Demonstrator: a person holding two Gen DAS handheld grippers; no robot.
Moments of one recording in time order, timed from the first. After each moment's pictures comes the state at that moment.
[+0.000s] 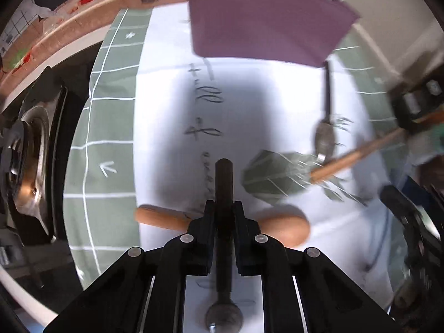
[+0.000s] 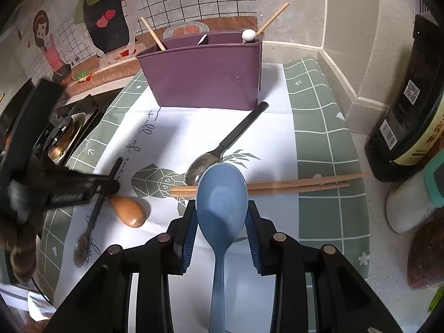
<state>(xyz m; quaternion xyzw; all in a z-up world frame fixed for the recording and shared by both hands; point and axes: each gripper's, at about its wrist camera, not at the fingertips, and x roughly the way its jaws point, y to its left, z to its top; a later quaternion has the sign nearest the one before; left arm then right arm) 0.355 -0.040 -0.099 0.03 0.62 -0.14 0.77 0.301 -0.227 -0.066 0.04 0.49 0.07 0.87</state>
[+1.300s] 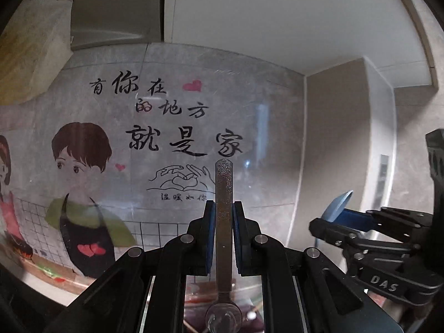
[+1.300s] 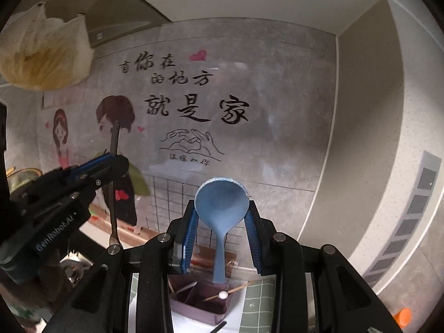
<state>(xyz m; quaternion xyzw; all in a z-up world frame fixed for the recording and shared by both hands) 0.395 -0.043 0.238 -0.04 0.08 -0.20 0.98 0.383 -0.213 0.242 -0.05 0.18 0.05 0.98</state>
